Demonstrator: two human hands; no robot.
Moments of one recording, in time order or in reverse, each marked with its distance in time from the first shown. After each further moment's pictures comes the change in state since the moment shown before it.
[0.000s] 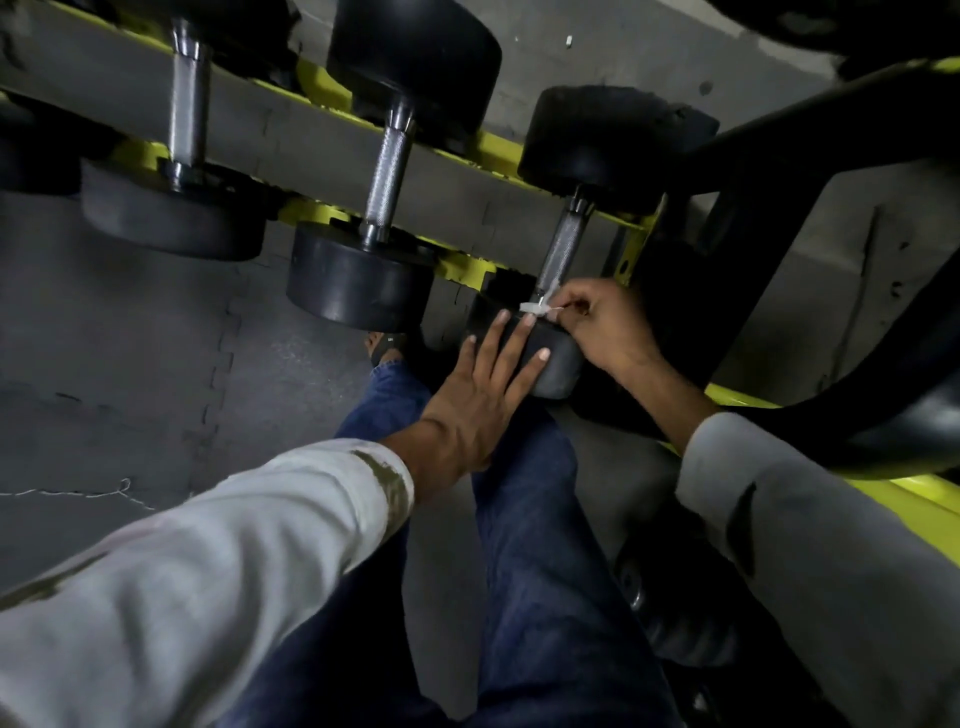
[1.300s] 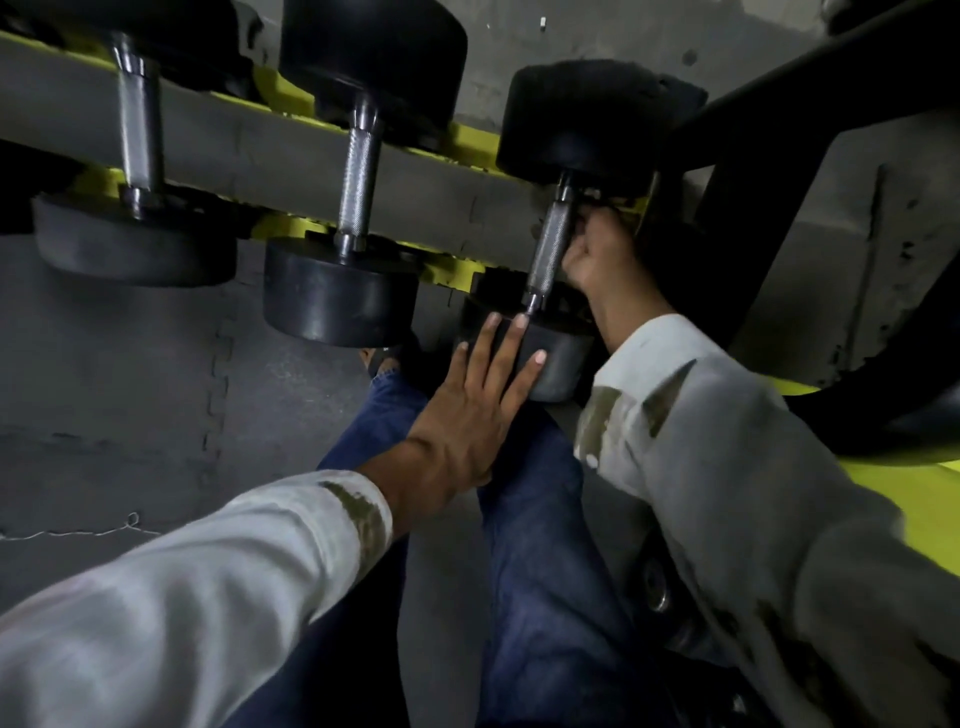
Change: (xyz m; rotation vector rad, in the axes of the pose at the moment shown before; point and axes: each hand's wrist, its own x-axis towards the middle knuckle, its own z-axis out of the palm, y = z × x) left_hand 0.001 -0.004 0.009 -0.006 0.038 0.041; right_hand 0.097 -0.020 0.008 1.152 0.428 0.655
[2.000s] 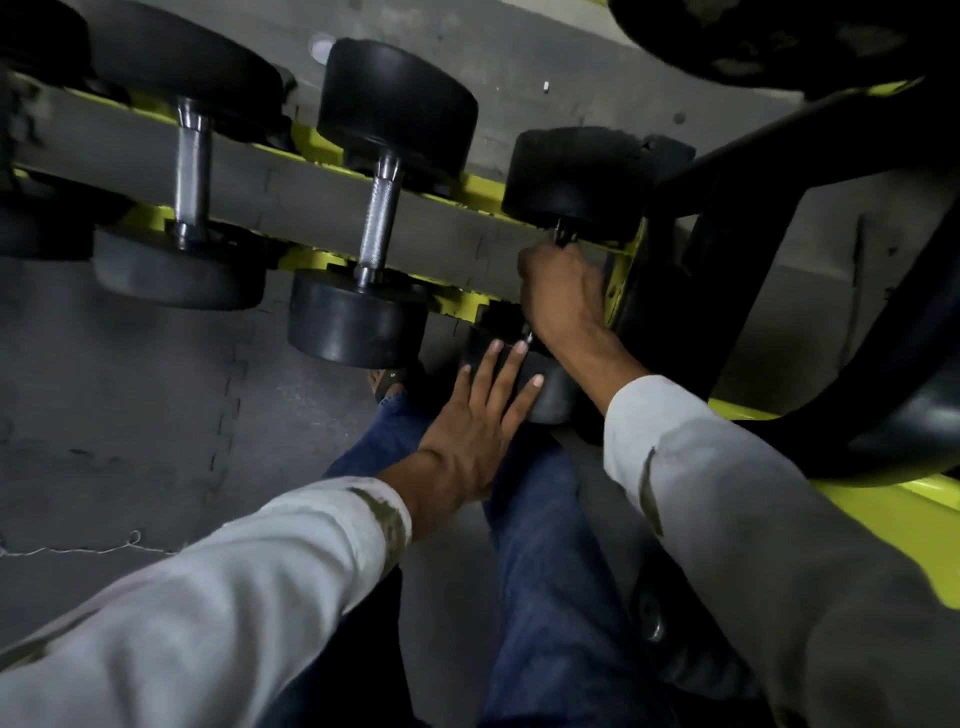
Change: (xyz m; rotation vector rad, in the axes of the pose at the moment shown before) left_hand -0.001 0.002 -0.010 0.014 -0.055 -0.026; right_hand -0.061 0.012 -0.001 -1.828 0.011 -1.130
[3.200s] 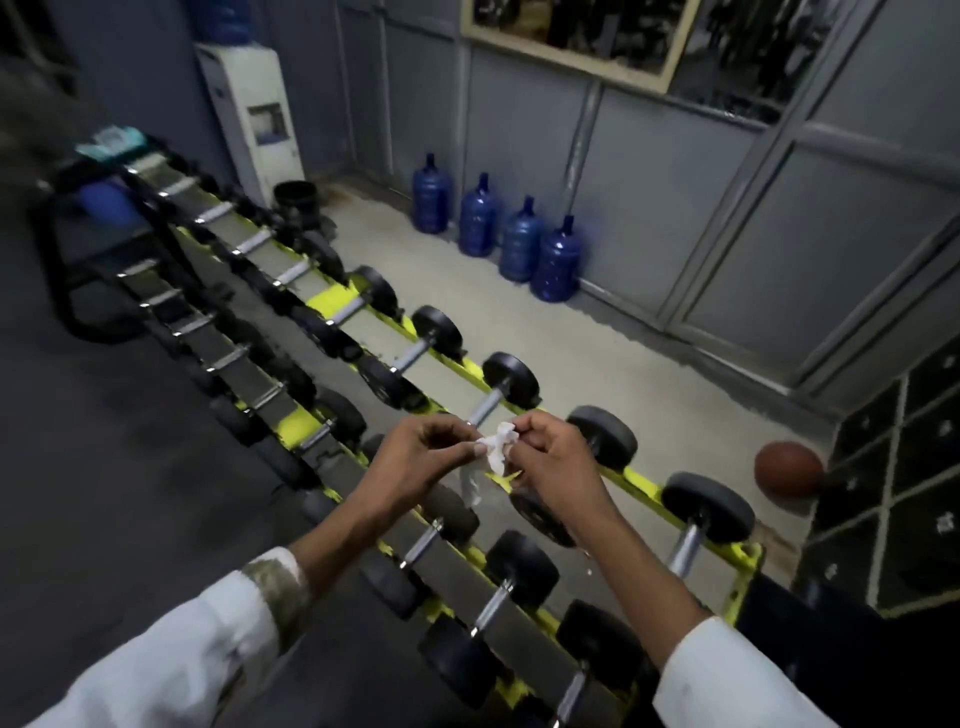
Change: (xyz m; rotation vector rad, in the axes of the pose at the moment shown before) left_hand -0.431 -0.163 -0.308 -1.458 1.327 -0.200; right_hand -0.149 -0.198 -0.556 1.150 -0.017 -0.486
